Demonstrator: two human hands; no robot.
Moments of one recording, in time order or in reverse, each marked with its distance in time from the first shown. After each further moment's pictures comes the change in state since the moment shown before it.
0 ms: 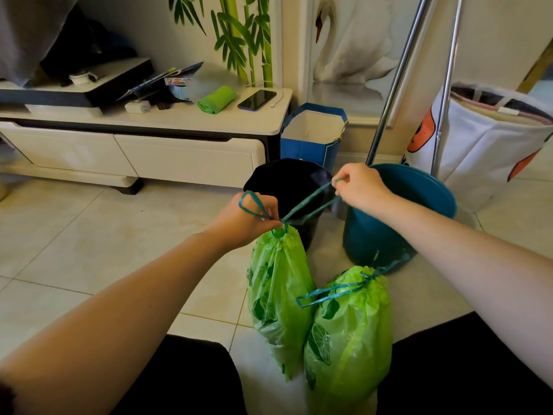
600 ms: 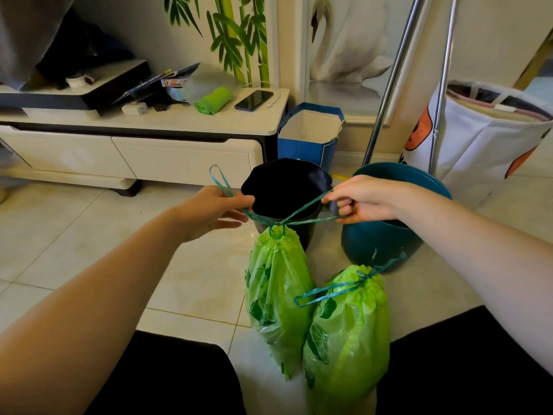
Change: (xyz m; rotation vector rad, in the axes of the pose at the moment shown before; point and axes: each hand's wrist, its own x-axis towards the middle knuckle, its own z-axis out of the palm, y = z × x) left_hand -0.002 -0.018 -0.043 -0.818 -0.190 -0.611; right_hand 0.004 0.013 -0.010 0.632 -0.586 0.412
